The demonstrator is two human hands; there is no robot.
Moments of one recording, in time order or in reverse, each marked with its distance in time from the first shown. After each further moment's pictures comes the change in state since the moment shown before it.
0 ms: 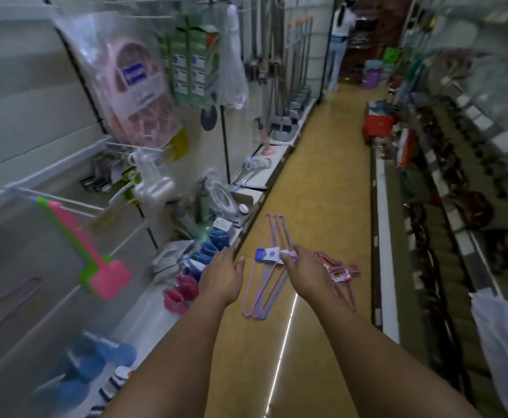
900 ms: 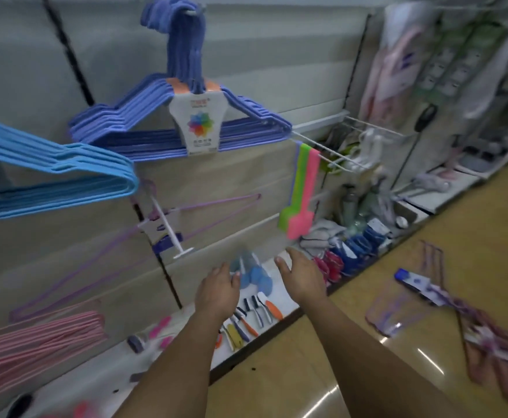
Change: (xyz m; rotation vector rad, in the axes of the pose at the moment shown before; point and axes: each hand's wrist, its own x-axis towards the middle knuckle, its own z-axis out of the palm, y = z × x) left_hand -0.286 -0.362 -0.124 -0.106 0.261 -0.588; right_hand -0.235 -0.301 0.239 -0.023 -0.378 -0.539
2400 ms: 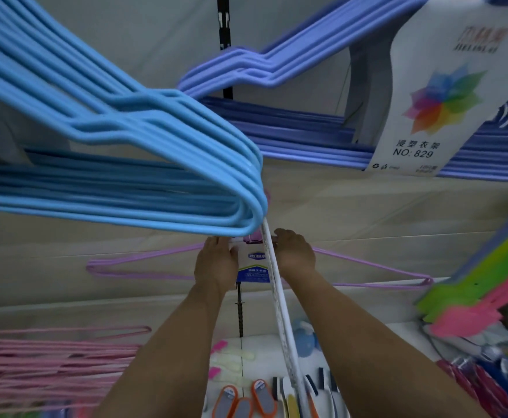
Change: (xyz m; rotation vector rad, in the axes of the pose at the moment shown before) left_hand 0.215 -0.209 -0.068 -0.074 0.446 -0.325; right_hand 0.243 -0.207 0.220 -0.188 -0.214 -0.457
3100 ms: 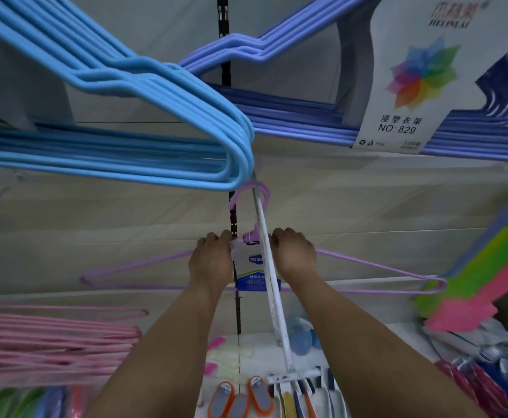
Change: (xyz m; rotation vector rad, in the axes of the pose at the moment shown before) left_hand -0.024 -0.006 0.007 0.210 0.081 0.049; right_hand -0.018 0.019 0.015 -0.156 0.108 -0.135
